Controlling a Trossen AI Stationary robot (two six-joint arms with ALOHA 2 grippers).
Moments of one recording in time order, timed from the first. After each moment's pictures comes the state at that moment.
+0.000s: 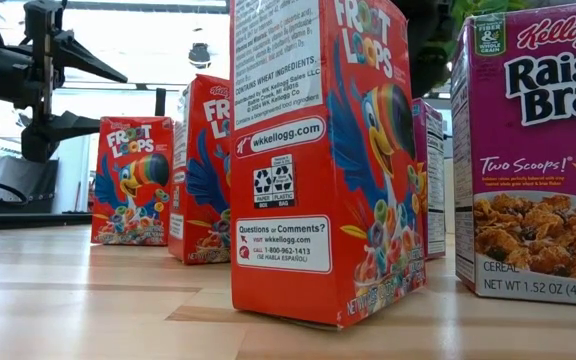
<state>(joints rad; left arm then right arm) -0.52 0.03 0.02 0.01 -0.99 -0.93 0.26 1.71 1.42 -0.93 0.19 0.70</state>
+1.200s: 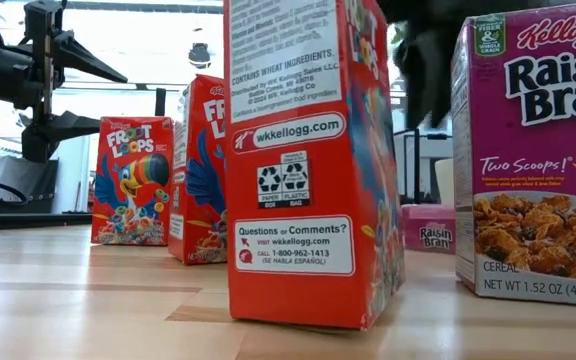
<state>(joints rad) -0.52 0.03 0.02 0.01 -1.00 -0.91 0.34 1.74 1.43 -1.13 0.31 0.32</state>
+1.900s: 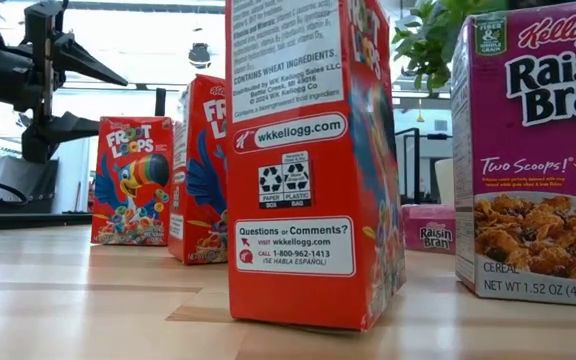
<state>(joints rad) -0.52 0.07 0.02 0.01 -1.00 -0.91 0.42 1.39 0.84 -0.72 0.39 0.32</state>
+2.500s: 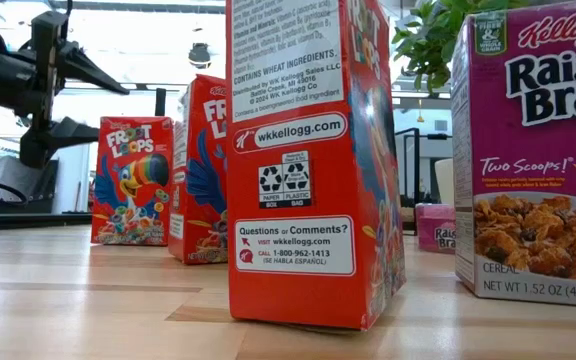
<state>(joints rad) -0.52 0.11 0.02 0.01 -1.03 -0.94 0.63 1.52 0.77 -0.67 0.45 0.72</state>
